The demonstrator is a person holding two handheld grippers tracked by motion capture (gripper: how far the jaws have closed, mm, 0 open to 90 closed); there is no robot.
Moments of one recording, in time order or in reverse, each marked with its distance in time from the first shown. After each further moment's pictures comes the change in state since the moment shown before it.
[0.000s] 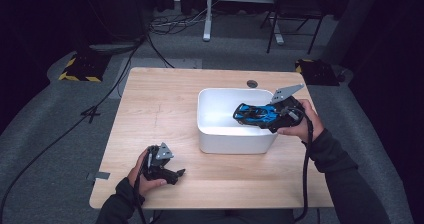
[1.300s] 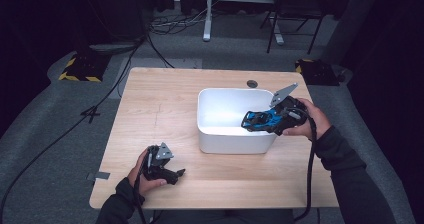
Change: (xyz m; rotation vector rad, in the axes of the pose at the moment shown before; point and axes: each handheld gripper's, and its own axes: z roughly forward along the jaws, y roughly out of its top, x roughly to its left) left arm 0.000 0.000 0.000 0.000 0.000 0.000; right arm -0.005 0.000 0.000 0.178 0.025 -0.093
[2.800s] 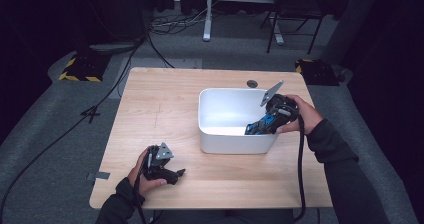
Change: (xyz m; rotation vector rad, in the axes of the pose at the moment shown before) left arm 0.000 0.000 0.000 0.000 -0.001 0.000; right arm -0.007 0.017 0.017 0.082 0.020 -0.036
